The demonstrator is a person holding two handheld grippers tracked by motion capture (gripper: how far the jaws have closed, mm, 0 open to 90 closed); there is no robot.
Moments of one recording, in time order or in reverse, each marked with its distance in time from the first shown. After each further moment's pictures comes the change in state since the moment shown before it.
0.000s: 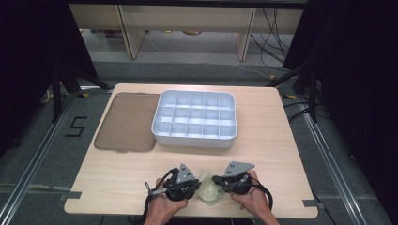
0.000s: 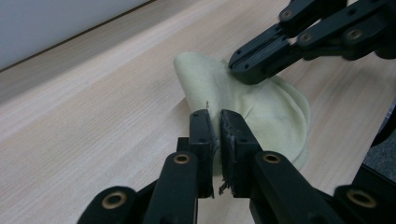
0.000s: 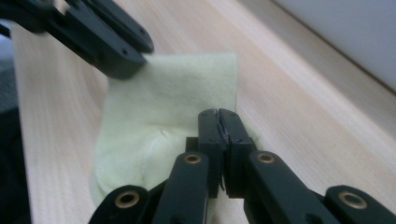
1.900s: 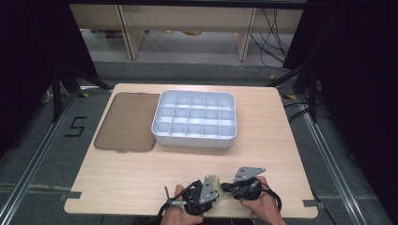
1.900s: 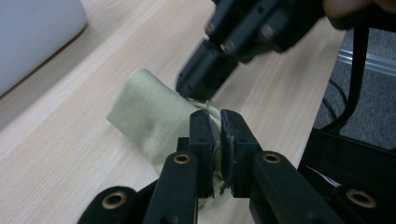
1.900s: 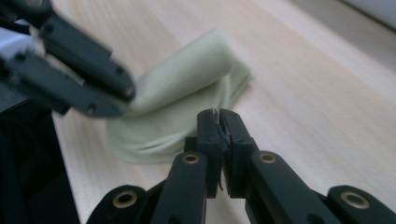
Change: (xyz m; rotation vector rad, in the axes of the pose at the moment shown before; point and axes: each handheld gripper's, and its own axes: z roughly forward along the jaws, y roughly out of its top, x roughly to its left) left arm -0.054 0.007 0.017 0.017 -0.045 0.297; right arm -0.001 -0.022 -0.023 0.049 0.033 0.101
